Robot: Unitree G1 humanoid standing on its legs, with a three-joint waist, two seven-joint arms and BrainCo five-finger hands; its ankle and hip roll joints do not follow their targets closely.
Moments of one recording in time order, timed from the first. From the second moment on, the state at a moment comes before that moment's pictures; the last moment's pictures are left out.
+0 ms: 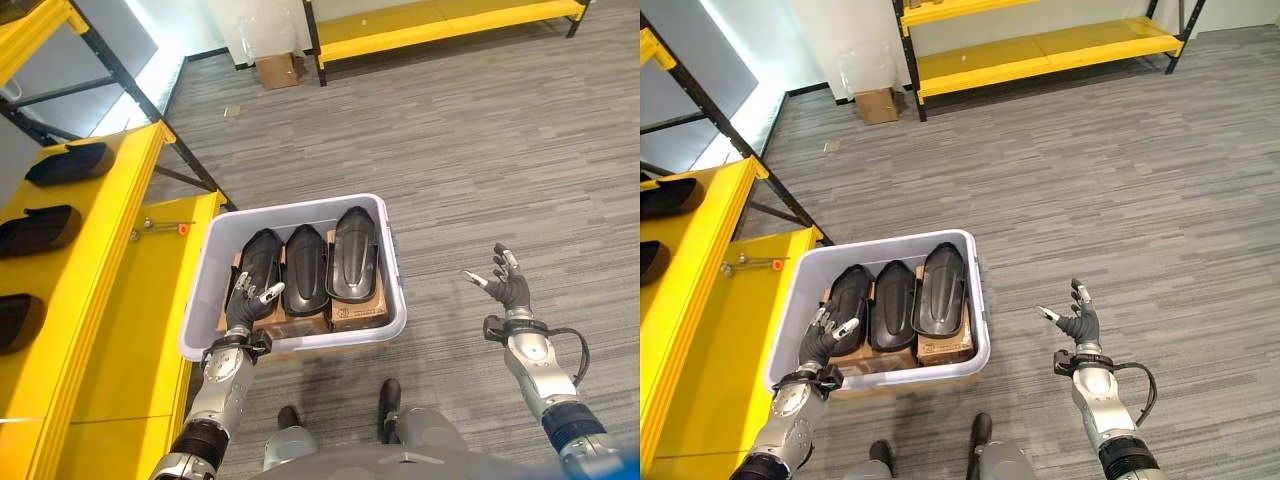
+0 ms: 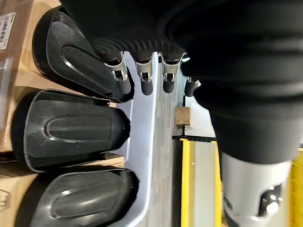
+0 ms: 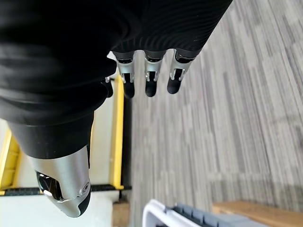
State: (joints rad) left arm 0.03 0.27 -0.16 0.52 -0.58 -0.27 0.12; right arm -0.08 -0.42 0.17 0.49 0.29 -0.25 -0.27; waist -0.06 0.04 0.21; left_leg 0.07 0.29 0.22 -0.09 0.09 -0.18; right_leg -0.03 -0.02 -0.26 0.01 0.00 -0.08
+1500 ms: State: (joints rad) left arm -0.13 0.32 -0.21 0.41 -0.66 -0.25 0.16; right arm -0.48 -0.40 0.15 0.30 0.53 -0.08 -0.54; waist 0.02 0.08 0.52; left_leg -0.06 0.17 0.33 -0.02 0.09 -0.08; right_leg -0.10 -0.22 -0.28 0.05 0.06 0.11
